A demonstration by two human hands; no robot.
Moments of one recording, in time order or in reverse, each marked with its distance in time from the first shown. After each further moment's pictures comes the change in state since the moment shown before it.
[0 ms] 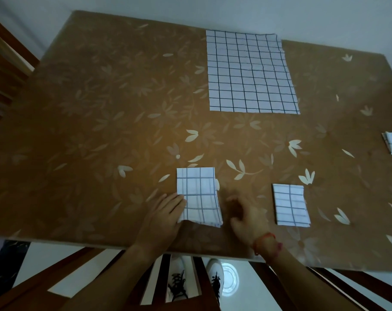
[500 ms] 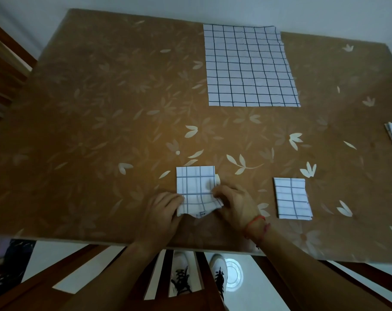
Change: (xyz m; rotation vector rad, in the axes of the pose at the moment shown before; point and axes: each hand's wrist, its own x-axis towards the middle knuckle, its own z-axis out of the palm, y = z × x) left_hand -0.003 -0.003 0.000 -0.199 0.107 -0.114; right_hand 0.023 -0.007 0.017 -0.160 -0.064 -0.324
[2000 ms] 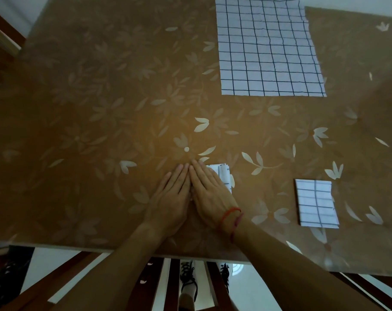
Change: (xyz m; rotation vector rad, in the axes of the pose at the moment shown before) left_hand 0.042 -0.027 0.014 0.363 -0.181 0.064; right_hand 0.062 -0.037 0.072 -0.254 0.031 -0.186
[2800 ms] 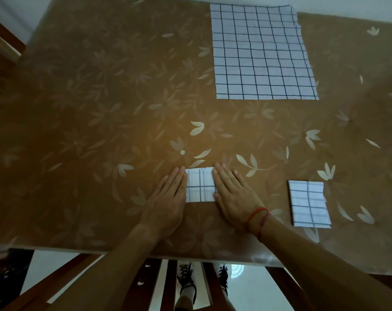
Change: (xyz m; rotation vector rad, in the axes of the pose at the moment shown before) left_hand 0.001 0.001 -0.009 0.011 -0.059 0.015; right_hand -0.028 0.050 -0.041 -0.281 -0.224 0.048
